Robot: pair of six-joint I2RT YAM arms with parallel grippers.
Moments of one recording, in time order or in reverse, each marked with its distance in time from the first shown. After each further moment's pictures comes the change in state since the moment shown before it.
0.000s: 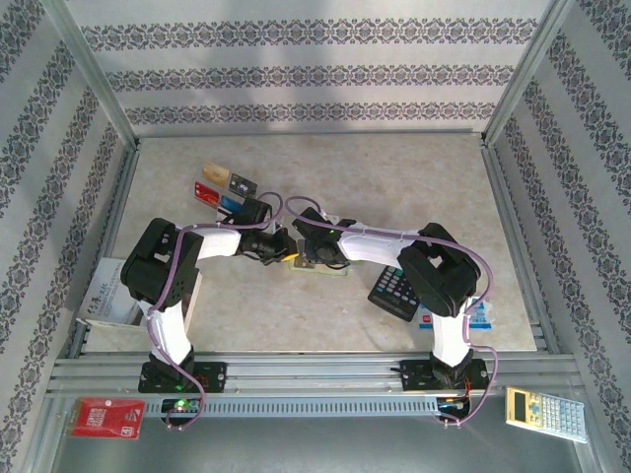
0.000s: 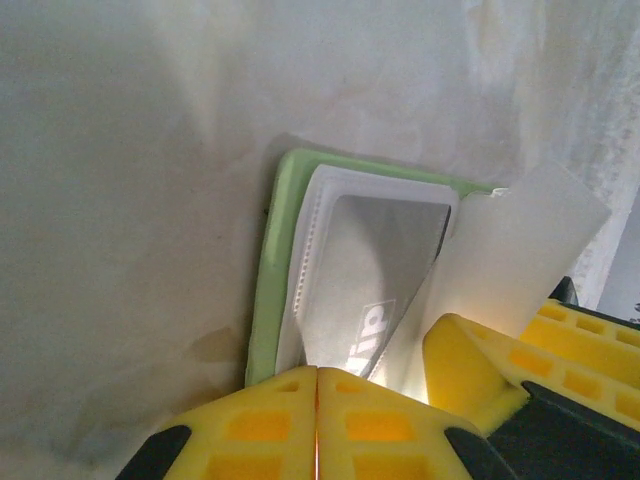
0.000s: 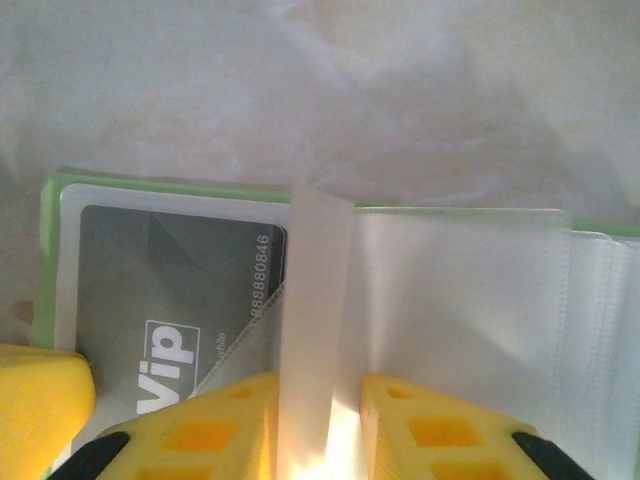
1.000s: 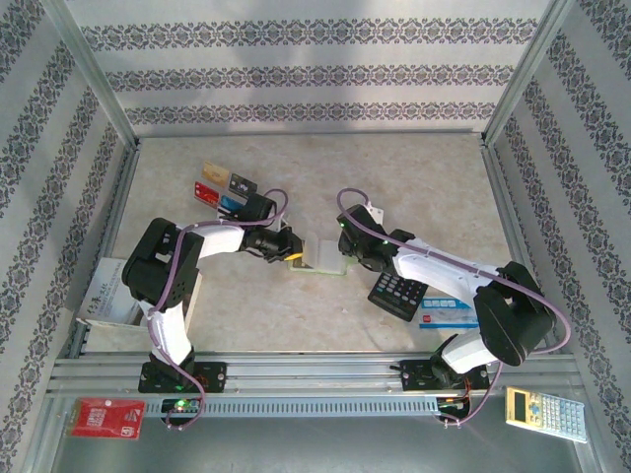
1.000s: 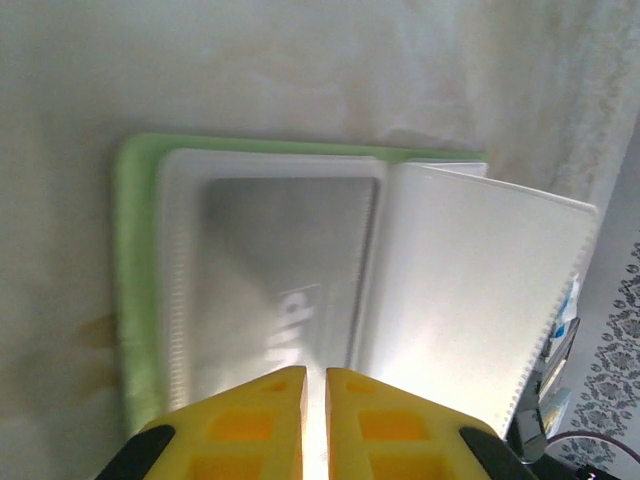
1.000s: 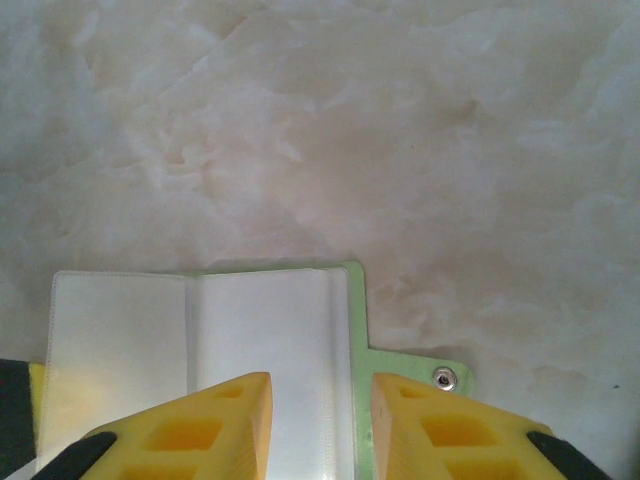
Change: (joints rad) left arm -0.035 -0.002 0.069 -0.076 0.048 0.037; right arm -0.112 -0.449 -0.320 0.111 0.057 0.024
